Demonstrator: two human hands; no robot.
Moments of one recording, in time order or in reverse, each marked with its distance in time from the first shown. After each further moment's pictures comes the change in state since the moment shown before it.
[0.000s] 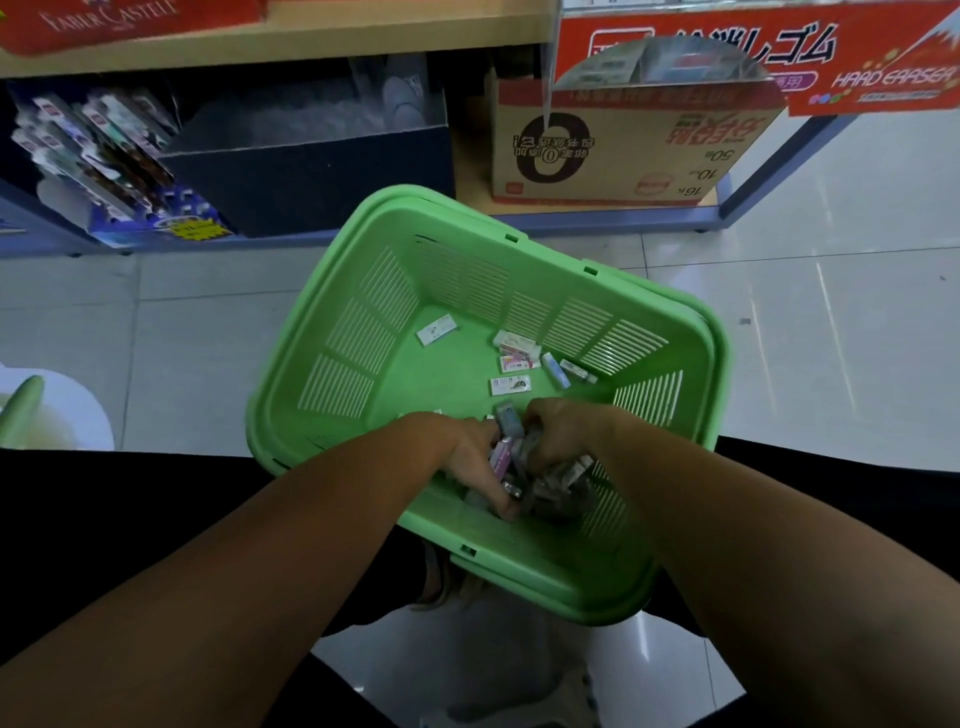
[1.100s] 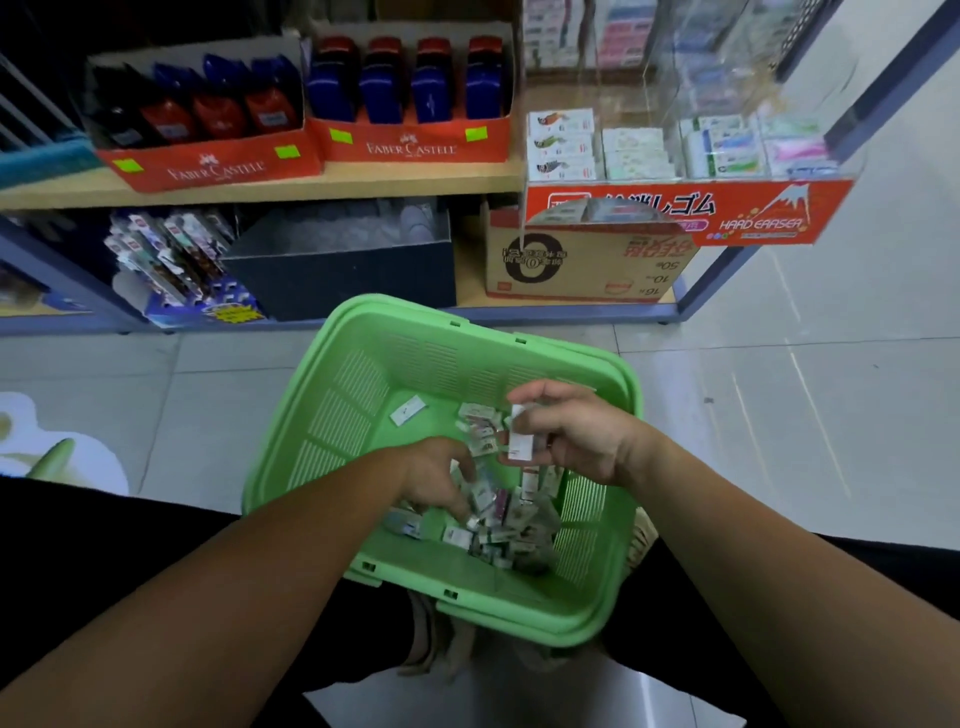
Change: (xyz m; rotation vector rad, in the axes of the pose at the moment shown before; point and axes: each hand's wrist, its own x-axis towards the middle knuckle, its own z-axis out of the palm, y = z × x) left_hand -0.055 -0.017 -0.020 -0.419 0.261 0.047; right_hand -0.092 -0.020 -0.053 1.260 0.049 -0.444
